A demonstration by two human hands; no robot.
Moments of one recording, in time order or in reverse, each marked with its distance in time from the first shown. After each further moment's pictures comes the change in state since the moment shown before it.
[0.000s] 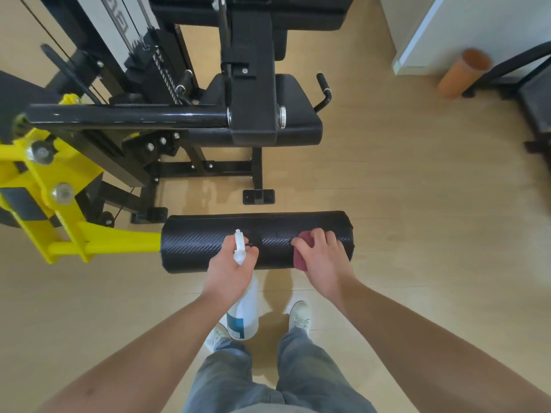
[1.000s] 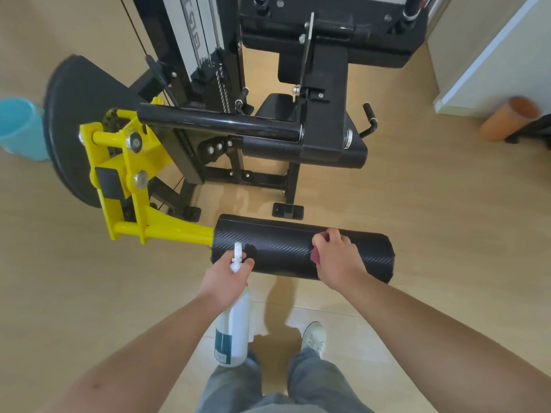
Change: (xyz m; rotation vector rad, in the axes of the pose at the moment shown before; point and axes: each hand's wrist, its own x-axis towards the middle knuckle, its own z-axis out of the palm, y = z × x) left_hand -0.006 -0.061 -0.080 0.006 0.070 -0.162; right_hand 0.038 -0.063 -0.035 0.026 -0.035 -0.005
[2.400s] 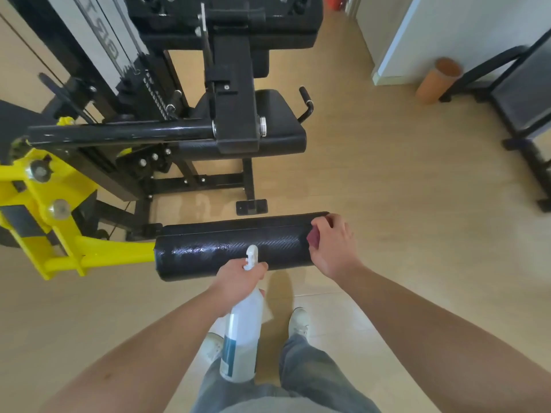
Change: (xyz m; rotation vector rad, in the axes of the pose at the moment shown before) left_hand -0.030 0.075 0.083 0.075 -0.350 -0.019; right_hand -0.043 0.091 0.011 0.391 0.172 0.312
